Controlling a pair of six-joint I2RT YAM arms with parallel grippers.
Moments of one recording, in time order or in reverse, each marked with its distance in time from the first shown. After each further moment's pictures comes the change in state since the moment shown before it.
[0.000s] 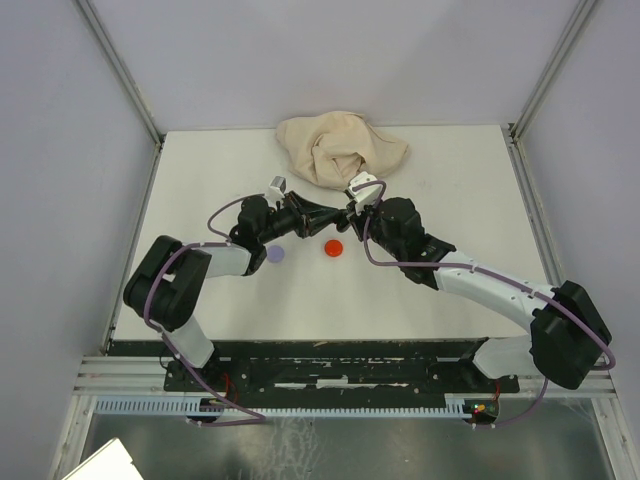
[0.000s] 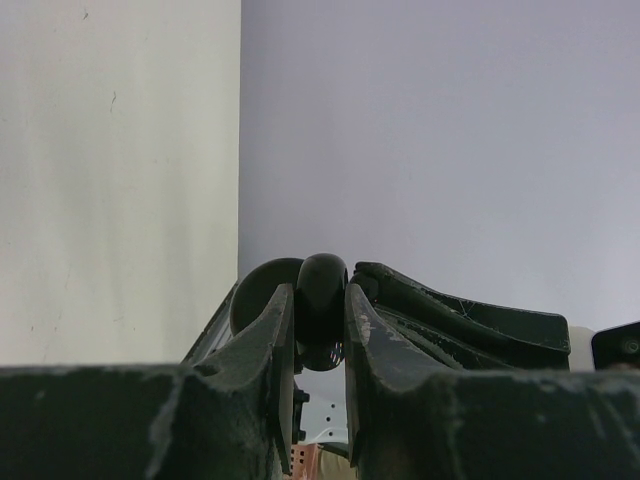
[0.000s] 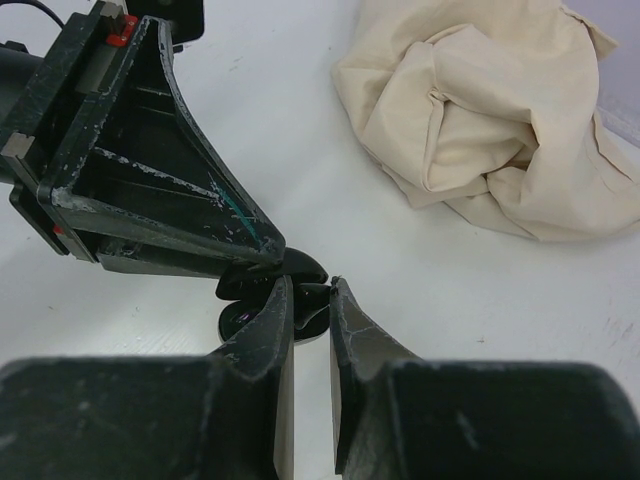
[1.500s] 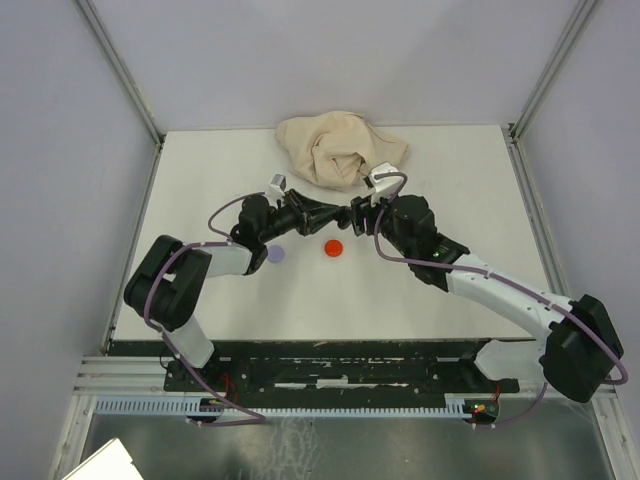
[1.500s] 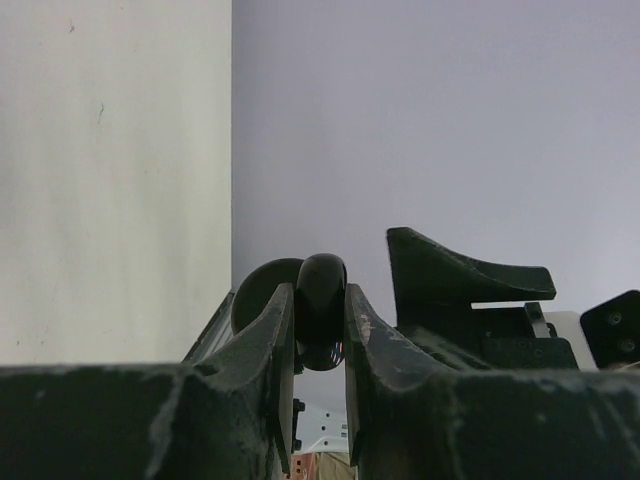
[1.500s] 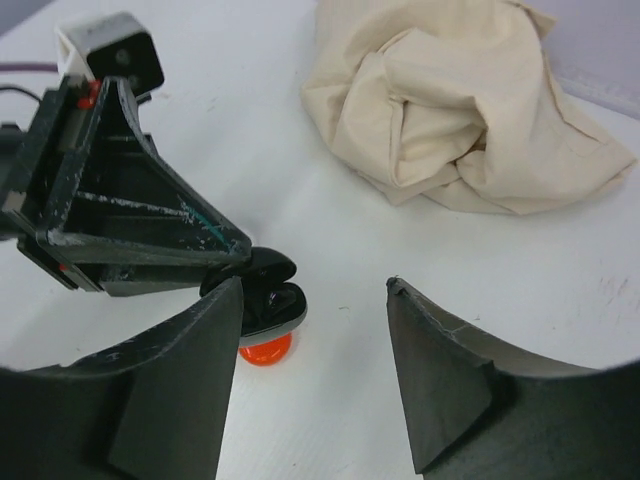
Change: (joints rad) left arm -0.005 0.001 0.012 0.010 -0.024 -0.007; right arm -0.025 -0.053 0.000 -0.039 0.060 0.132
